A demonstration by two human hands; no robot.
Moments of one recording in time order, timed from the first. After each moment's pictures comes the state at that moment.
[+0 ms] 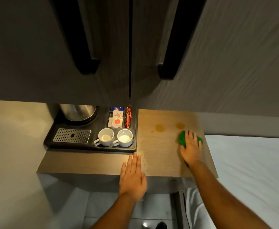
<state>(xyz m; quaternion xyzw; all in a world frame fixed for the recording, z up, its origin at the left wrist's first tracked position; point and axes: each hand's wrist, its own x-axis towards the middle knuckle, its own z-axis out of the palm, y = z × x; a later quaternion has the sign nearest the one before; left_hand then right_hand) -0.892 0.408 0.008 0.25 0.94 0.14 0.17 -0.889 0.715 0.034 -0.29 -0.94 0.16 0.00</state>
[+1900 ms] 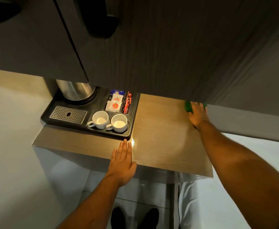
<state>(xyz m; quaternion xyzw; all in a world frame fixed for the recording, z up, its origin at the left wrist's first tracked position) -0.896 0.411 0.005 0.22 0.94 0.14 0.23 -1.005 0.825 0.049 -0.23 -0.96 0.18 -0.04</state>
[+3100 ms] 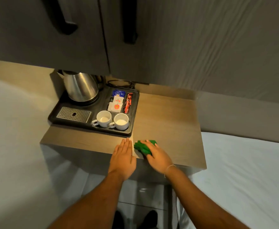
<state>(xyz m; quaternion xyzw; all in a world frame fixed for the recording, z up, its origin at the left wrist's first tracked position) -0.881 0.410 0.040 0.20 0.95 0.16 0.17 -0.844 0.605 0.056 -0.01 -0.93 0.35 -0.12</state>
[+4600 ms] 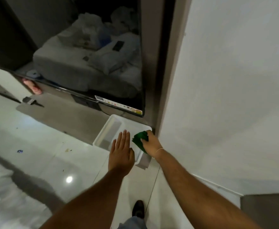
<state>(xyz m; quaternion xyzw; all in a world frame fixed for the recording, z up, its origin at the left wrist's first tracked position) -0.085 0.014 0.037 -0.66 0.73 0.15 -0.11 -0.248 -0.036 0.089 0.51 -0.68 0.18 -0.50</state>
